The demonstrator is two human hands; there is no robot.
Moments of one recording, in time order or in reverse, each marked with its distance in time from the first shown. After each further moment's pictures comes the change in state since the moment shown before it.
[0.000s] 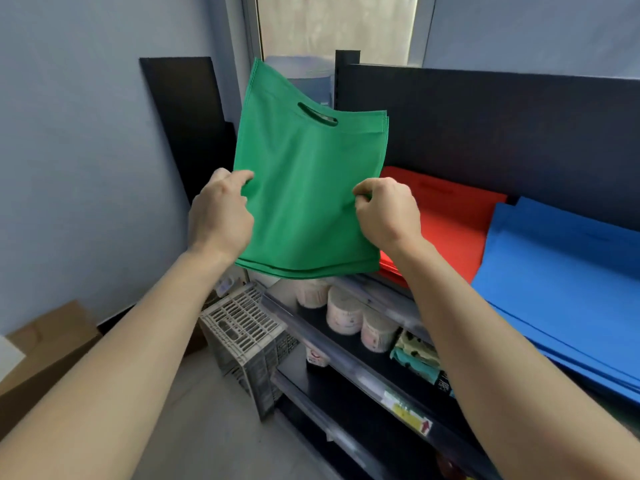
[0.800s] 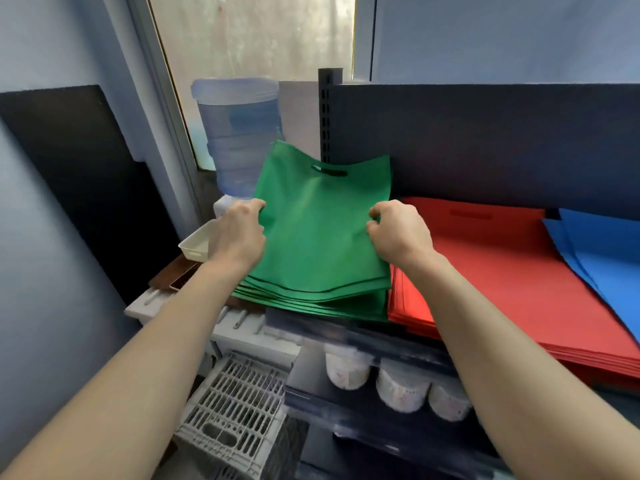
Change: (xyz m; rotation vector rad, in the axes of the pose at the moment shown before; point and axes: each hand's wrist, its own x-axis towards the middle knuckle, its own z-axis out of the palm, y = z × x) left_hand 0.203 -0.096 0.131 -0.072 -0.338 0.255; right_hand 0.127 -0.031 0.113 -0.225 0.025 0.382
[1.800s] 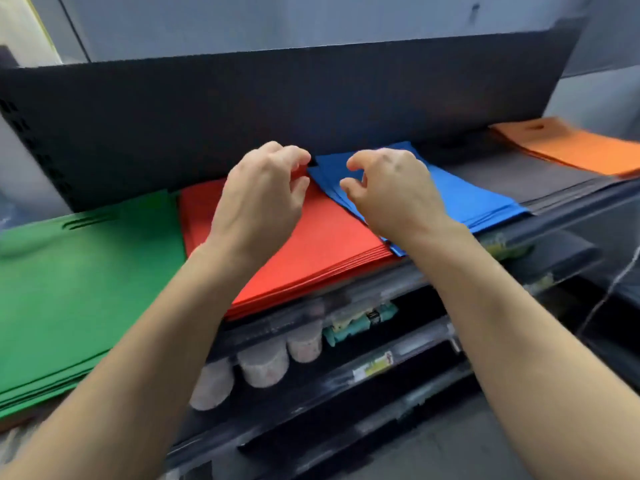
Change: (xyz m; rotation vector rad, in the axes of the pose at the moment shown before) left_hand -0.082 0.237 0.000 -0.577 -0.087 0.892; right_hand -0.132 0.107 -0.149 -0.404 0.423 0.253
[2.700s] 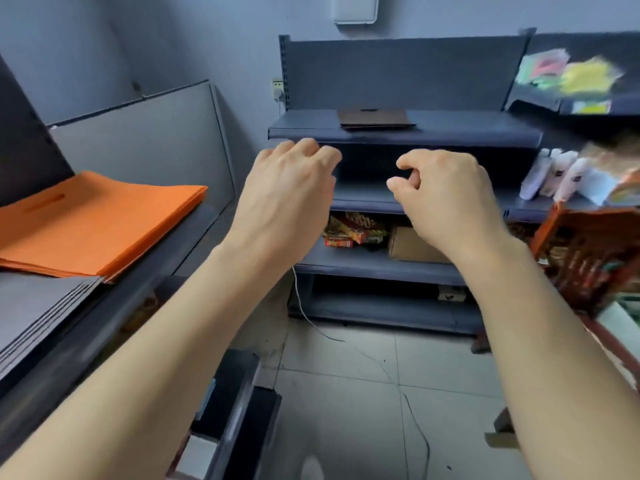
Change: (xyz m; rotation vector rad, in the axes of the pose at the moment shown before) left_hand 0.120 0.582 0.365 -0.469 -0.087 0.952; right_hand -0.192 0.543 -0.297 -0.594 0.285 0.938
